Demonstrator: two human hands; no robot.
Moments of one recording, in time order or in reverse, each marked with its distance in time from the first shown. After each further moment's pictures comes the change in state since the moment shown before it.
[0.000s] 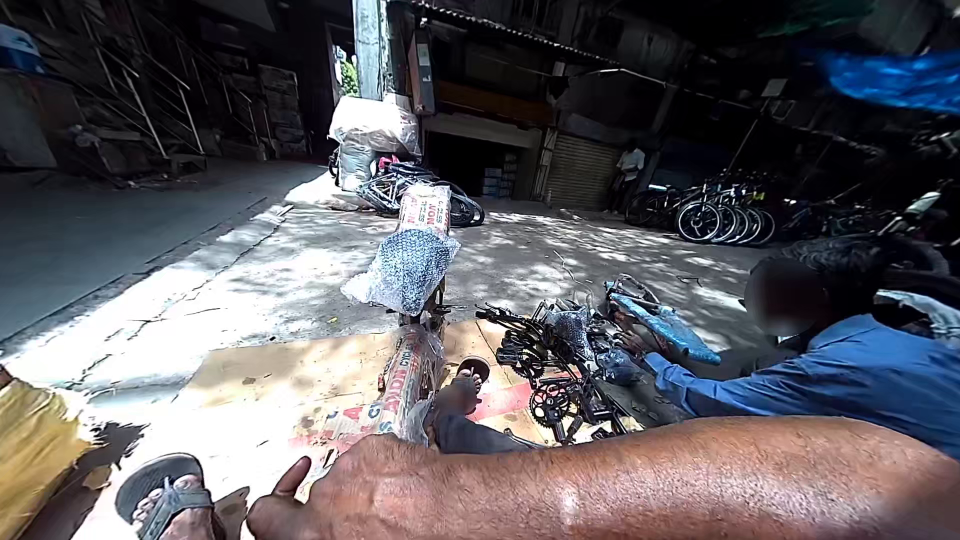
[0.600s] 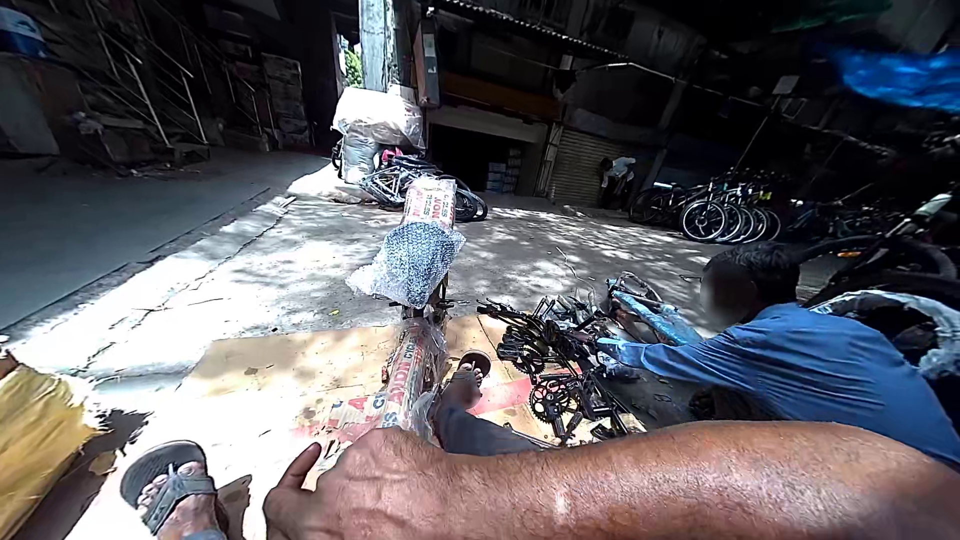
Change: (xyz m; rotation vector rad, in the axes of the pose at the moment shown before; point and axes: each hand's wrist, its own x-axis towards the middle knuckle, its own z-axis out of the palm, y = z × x) left_hand -0.004 -0.005 -0.002 0.011 -0.021 -0.025; right_hand 0.000 0.001 0.013 -0.015 0.096 -0.026
